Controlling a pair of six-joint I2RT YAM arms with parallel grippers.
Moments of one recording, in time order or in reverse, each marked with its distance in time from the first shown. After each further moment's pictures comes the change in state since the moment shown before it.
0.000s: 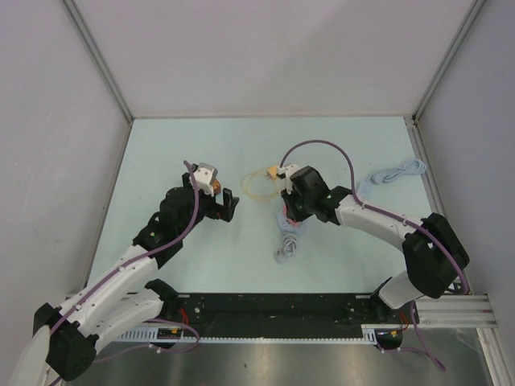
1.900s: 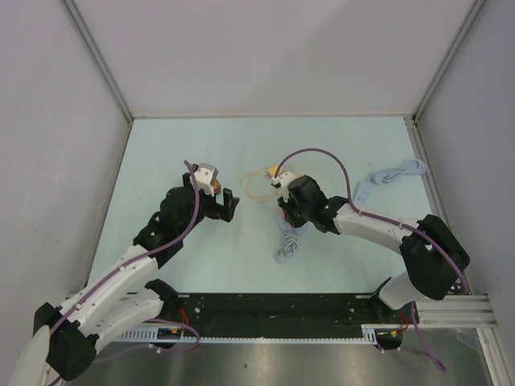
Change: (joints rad) left arm 0.000 0.004 0.000 0.000 0.003 0.000; right arm 0.049 -0.006 -0.097 0.134 0.046 -0.084
